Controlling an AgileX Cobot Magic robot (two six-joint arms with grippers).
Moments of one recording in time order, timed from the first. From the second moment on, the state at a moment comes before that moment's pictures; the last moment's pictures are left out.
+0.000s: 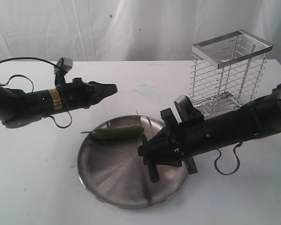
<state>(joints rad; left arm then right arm) -0.13 2.11 -1.11 0.98 -1.02 -1.22 0.22 2.00 -0.91 1.46 1.19 -0.87</state>
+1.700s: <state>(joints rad) -0.22 2.12 -1.14 1.15 -1.00 -1.18 0.20 2.02 -0.84 1.48 1.11 -0.89</state>
